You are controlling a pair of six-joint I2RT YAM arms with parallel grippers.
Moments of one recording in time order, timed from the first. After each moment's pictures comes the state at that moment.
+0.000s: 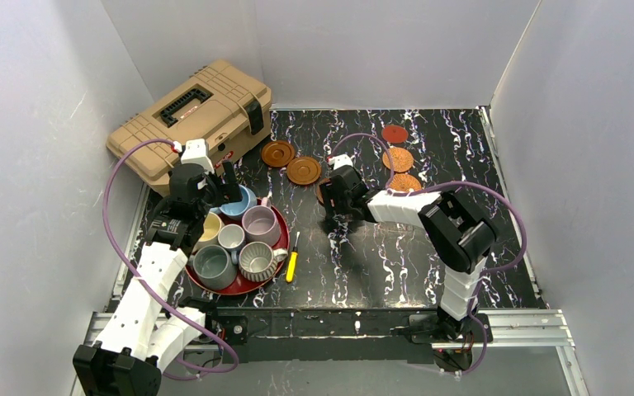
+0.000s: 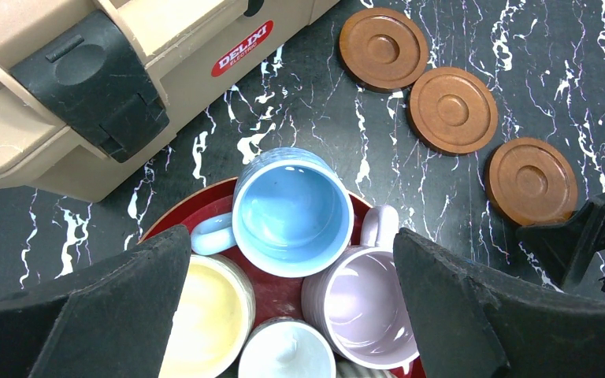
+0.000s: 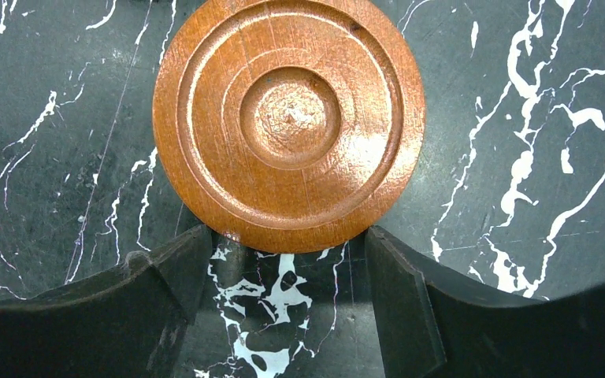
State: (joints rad) left arm -0.20 0.90 0.85 -0.43 -0.20 -0.22; right arm 0.75 1.86 1.06 -0.03 0.24 0.29
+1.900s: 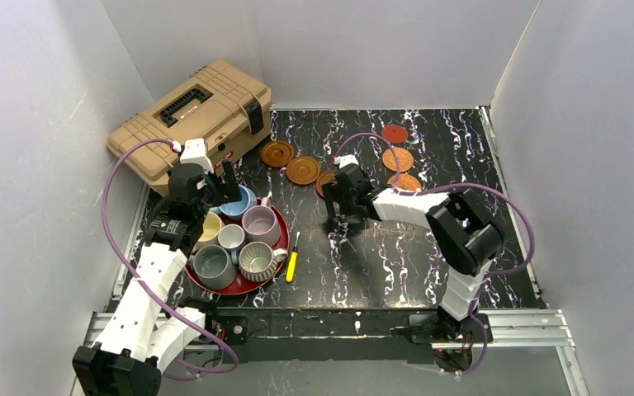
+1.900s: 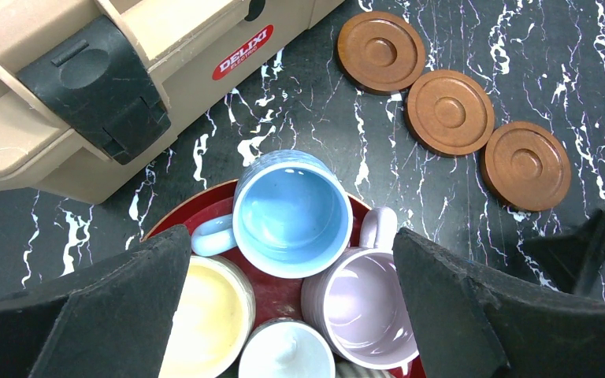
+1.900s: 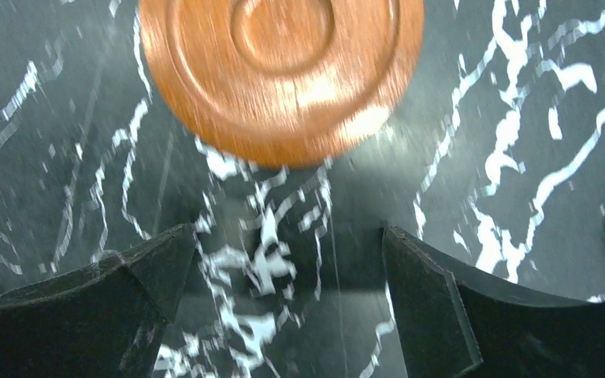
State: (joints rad) left arm -0.20 0.89 0.85 -0.43 -0.20 -0.22; right arm 0.73 1.84 1.06 -0.07 0.21 0.31
